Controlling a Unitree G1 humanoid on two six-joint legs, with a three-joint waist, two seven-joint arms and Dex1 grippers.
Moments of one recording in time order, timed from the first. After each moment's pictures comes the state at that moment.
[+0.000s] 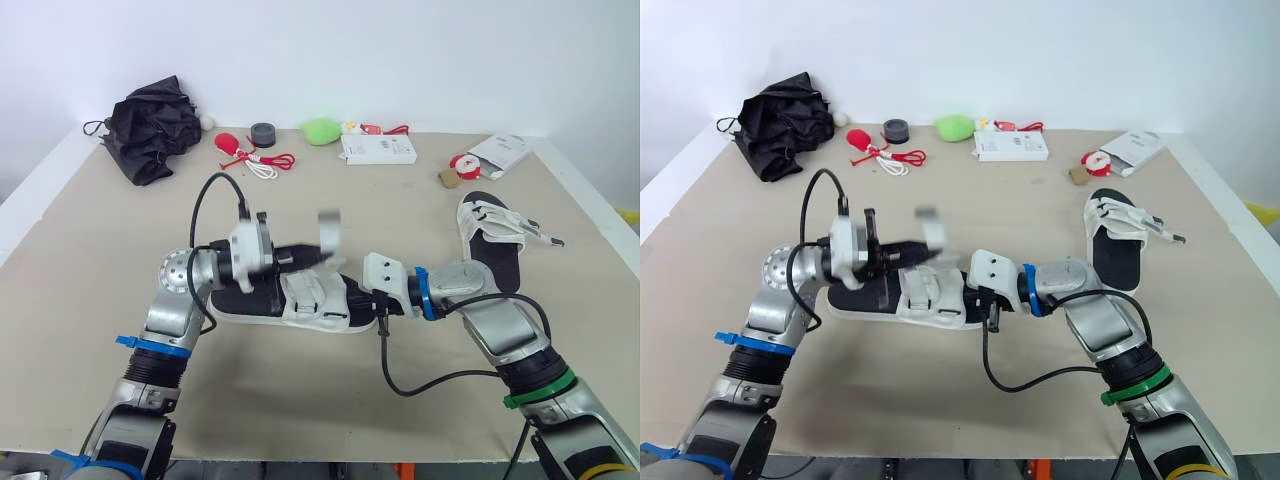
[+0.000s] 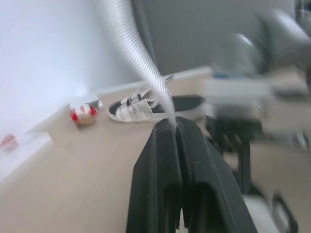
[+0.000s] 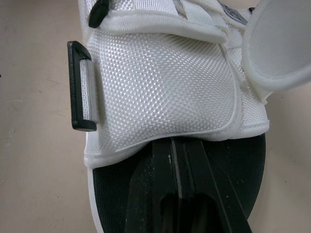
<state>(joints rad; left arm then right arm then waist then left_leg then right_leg) -0.54 0.34 -0.11 0.16 -0.26 -0.43 -1.28 -0.54 -0.63 0.35 -0.06 0.07 0.39 1.11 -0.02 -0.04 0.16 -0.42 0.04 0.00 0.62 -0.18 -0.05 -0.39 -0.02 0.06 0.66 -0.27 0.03</state>
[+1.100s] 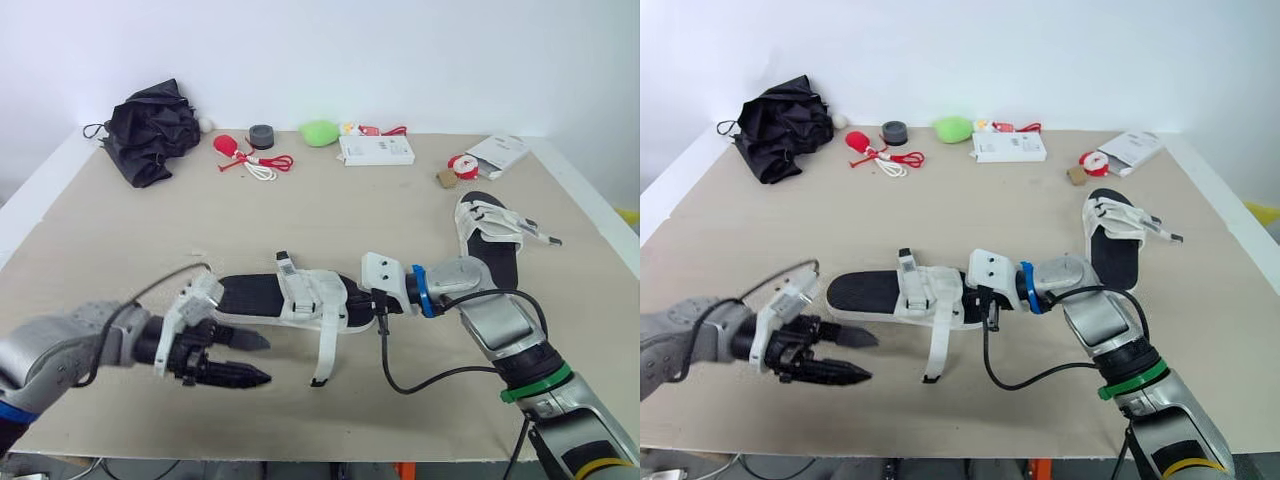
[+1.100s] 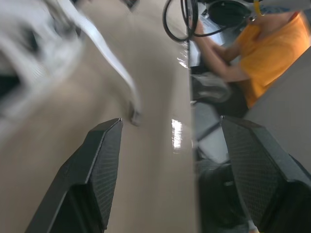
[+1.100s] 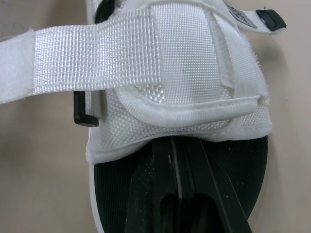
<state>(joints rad) -0.18 1.03 -0.18 -0.39 -1.10 0.76 -0.98 -0.57 -0.62 0.36 -0.04 0.07 0.36 1.15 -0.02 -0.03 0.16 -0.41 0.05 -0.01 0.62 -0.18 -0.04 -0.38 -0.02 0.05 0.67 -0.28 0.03</state>
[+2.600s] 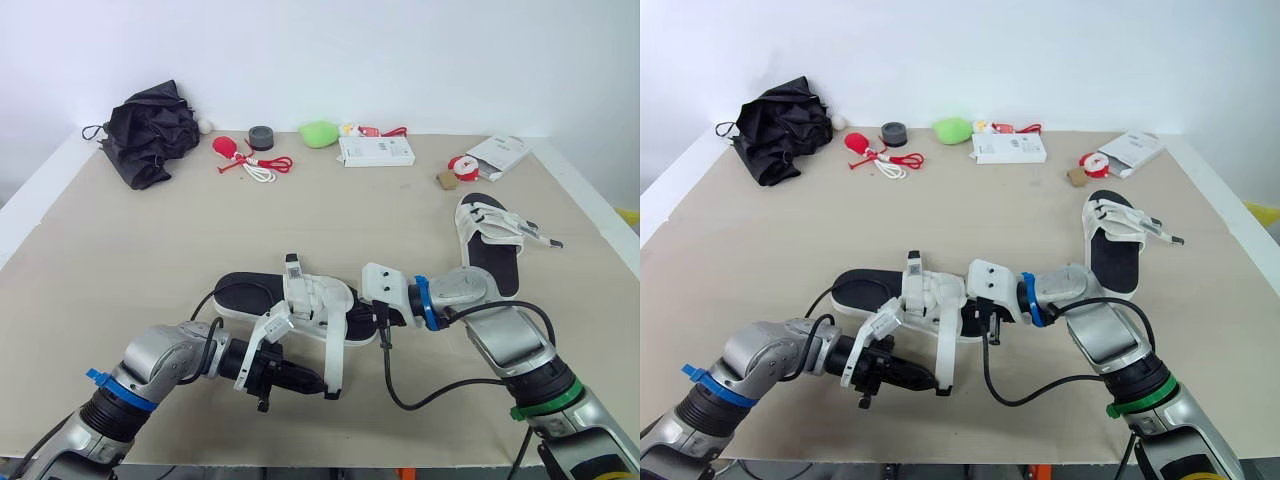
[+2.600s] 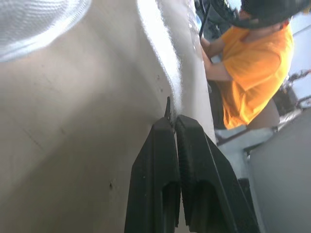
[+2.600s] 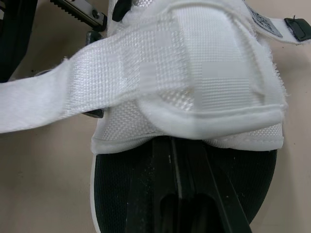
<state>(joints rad) -0.35 0.57 -0.33 -0.20 -0.78 1.07 -1.03 -0.49 -0.65 0.35 -0.18 0.07 0.48 1.14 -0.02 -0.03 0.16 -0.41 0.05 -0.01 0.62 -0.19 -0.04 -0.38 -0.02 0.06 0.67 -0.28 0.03</state>
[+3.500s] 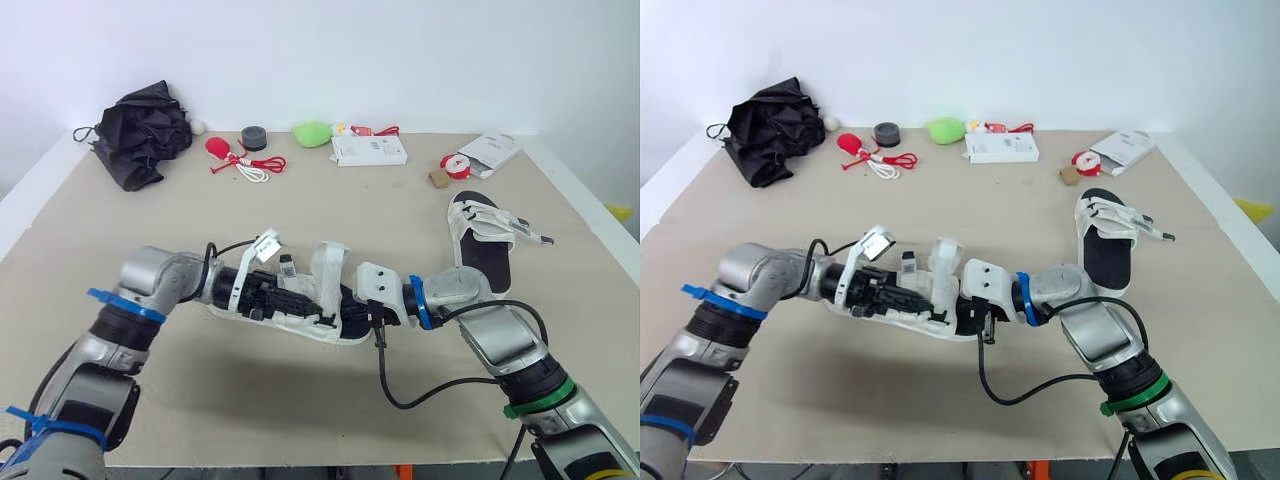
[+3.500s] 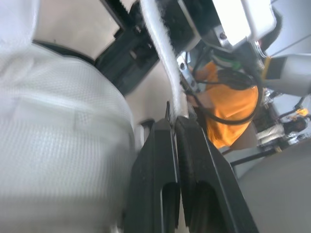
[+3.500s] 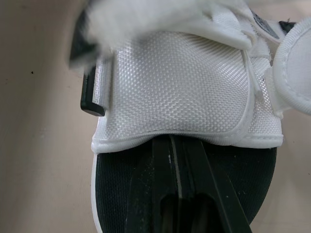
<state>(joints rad) -0.80 0.56 -0.31 0.19 -0.73 1.12 -1.25 -0.50 -0.62 0.36 -0.16 0.07 0.46 1.12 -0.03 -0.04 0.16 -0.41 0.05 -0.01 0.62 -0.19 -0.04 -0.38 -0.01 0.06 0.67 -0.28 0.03</state>
